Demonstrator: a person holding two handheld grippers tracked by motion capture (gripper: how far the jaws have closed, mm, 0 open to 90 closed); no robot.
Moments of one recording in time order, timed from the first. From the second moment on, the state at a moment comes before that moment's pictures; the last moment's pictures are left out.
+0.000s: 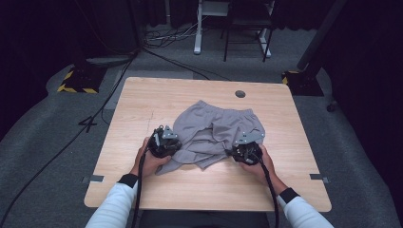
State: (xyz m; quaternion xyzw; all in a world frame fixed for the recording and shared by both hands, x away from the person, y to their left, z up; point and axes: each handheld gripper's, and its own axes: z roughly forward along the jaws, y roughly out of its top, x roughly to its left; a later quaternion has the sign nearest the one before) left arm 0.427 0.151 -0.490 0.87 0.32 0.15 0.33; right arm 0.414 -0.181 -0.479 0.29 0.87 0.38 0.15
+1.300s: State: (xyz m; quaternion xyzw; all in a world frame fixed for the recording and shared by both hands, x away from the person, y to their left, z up) left arm 0.416 0.130 -0.471 0.86 0.30 0.12 0.39; right arm 0.424 -0.211 -0.427 0.29 0.84 0.42 0.20
